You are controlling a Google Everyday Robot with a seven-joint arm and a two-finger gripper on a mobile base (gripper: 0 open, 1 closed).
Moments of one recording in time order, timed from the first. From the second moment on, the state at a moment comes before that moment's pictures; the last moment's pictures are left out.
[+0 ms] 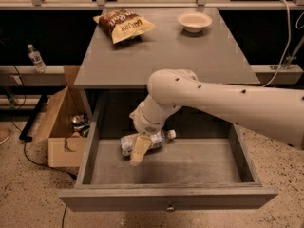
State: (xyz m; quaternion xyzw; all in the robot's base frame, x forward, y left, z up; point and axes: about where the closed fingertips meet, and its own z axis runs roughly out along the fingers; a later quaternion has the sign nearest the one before) arm 0.530 0.060 0.675 -0.72 0.65 0.13 0.19
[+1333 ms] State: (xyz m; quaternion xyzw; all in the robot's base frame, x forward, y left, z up) arm 0.548 0.040 0.618 -0.74 0.64 0.11 0.17
